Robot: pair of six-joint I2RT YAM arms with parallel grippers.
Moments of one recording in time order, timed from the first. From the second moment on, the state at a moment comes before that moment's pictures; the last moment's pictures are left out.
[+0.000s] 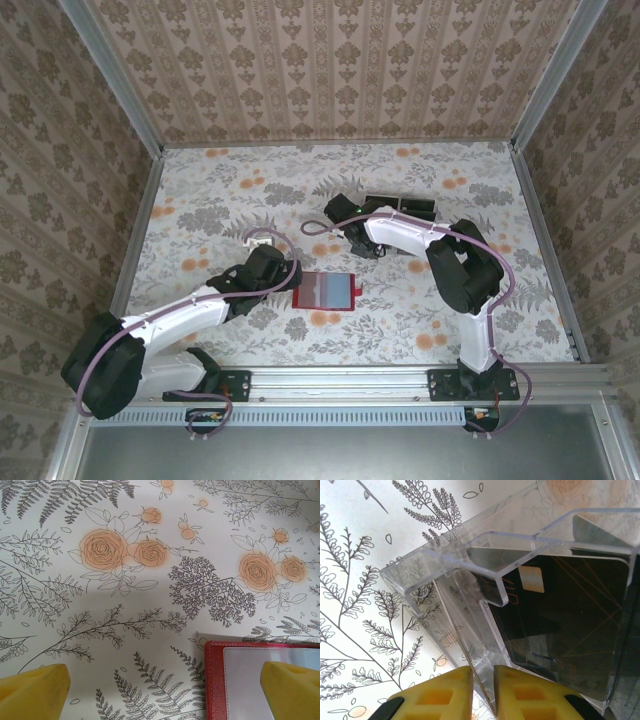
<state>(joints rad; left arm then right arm) -0.76 1.19 0.53 -0.20 -0.30 -0.65 0.65 1.99 1.44 -0.85 0.55 -0.41</state>
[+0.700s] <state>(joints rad) -0.76 1.20 0.54 -0.21 -0.30 -0.64 0.67 1.98 1.54 -0.94 0.51 -0.43</state>
